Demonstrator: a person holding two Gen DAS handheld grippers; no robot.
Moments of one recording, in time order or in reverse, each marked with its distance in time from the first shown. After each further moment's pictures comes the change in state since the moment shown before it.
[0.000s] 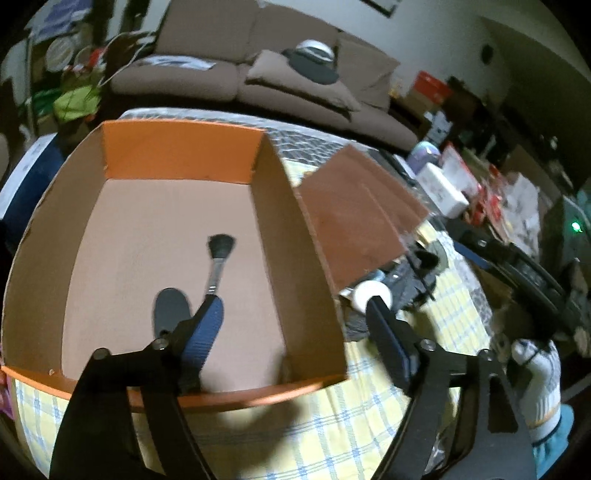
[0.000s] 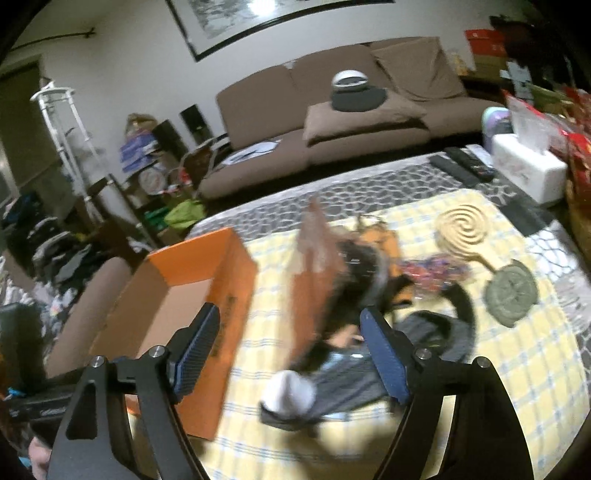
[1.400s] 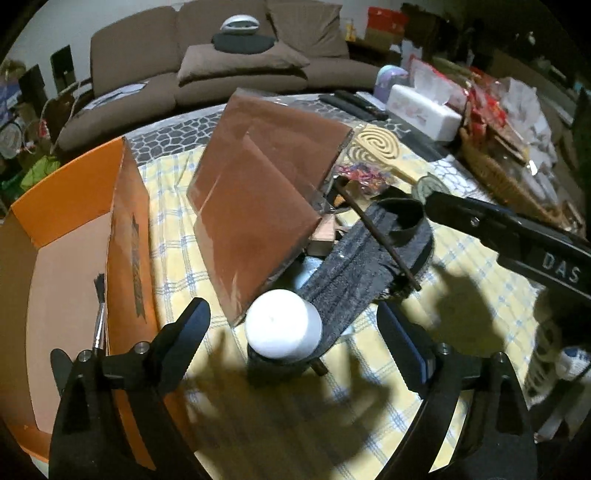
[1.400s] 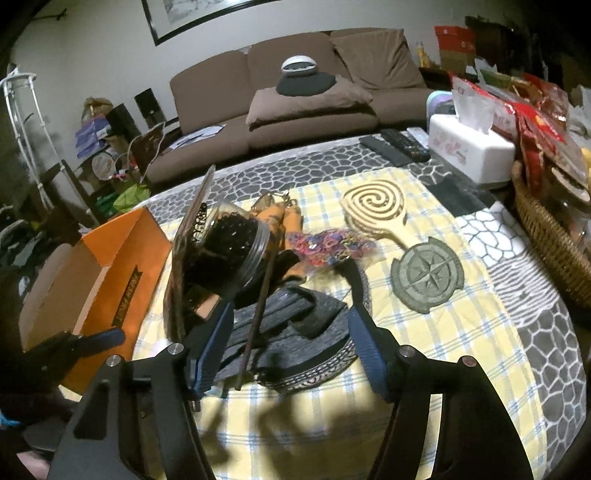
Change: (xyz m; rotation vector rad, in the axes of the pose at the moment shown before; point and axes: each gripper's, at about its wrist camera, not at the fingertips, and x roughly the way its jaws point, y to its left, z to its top) left arm 0.105 -0.127 -0.016 0.305 0.089 0.154; right arm 0.000 -0.075 -0.014 -0.013 0.068 -0.151
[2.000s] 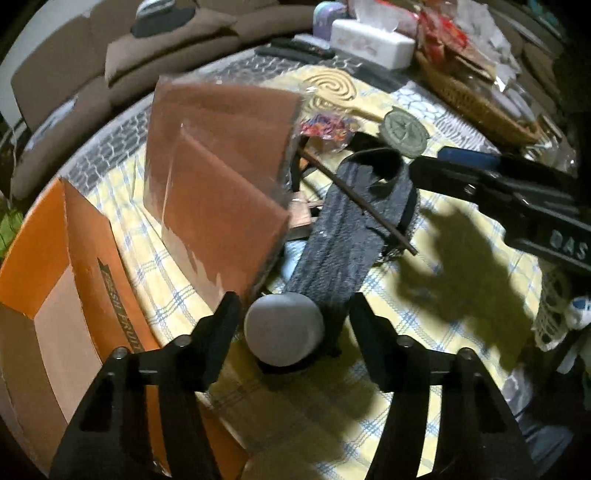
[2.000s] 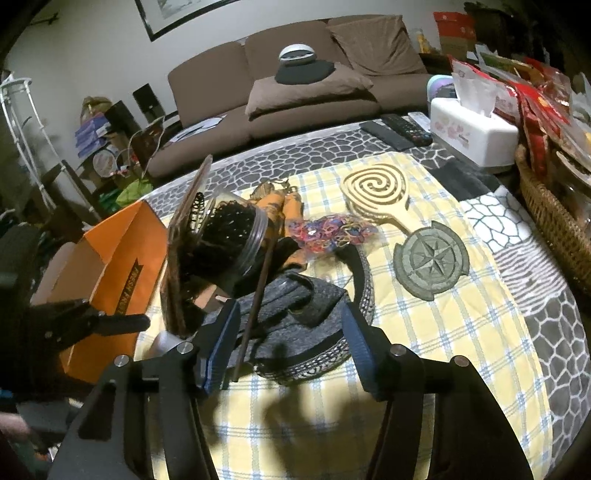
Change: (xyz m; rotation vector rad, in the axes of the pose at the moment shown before) left arm 0.022 -0.008 0.031 0.281 0.244 -0.104; right arm 0.004 -0.006 -0.001 0.027 0.042 0.025
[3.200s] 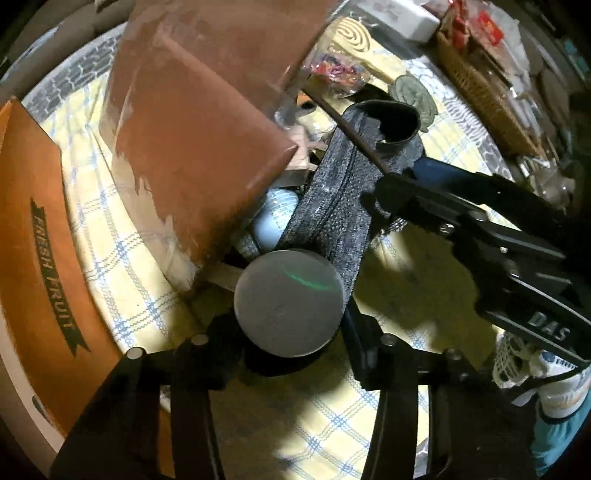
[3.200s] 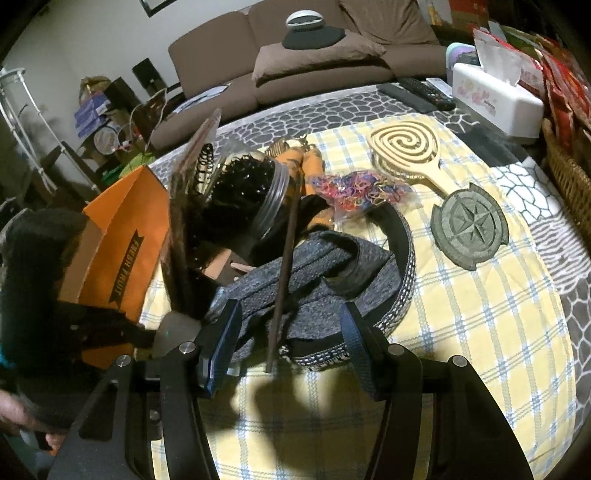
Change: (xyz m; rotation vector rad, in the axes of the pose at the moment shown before) left arm 0.034 0.010 -0.004 -0.141 0.186 -0.159; right arm 0.037 0.016 -0.012 0.007 0.131 0.026
